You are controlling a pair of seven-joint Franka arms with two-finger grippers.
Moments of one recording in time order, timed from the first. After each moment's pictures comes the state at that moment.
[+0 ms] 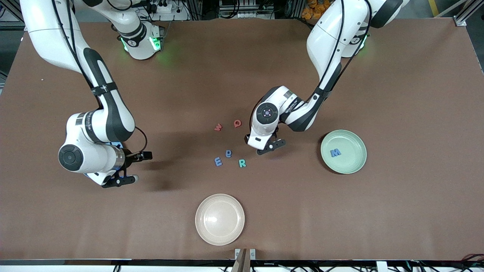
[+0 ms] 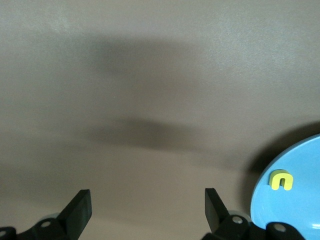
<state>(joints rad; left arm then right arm) -0.57 0.78 -0.18 -1.61 0.05 2.32 -1.13 0.10 0.60 0.05 -1.60 0.09 1.98 -0.06</state>
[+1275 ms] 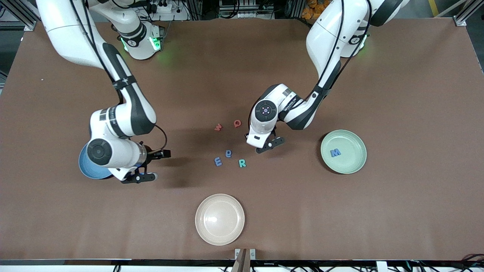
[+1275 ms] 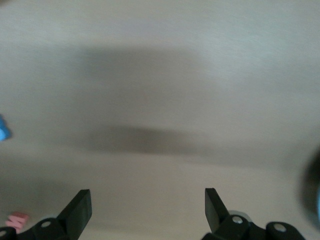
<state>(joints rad) -0.58 0.78 -0.18 -1.62 0.05 2.32 -1.16 0.23 0.60 0.05 -1.60 0.09 2.04 0.13</state>
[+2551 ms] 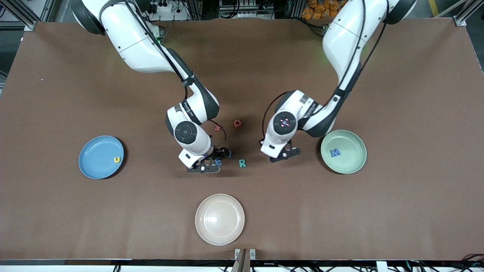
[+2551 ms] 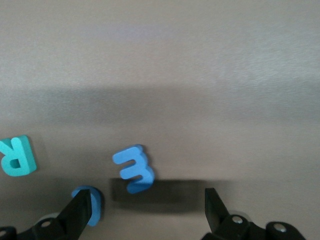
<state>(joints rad) -0.42 0.71 -0.19 -1.59 0.05 2.13 -0.86 0.52 0.82 0.05 -1.50 0.09 2.35 0.49</state>
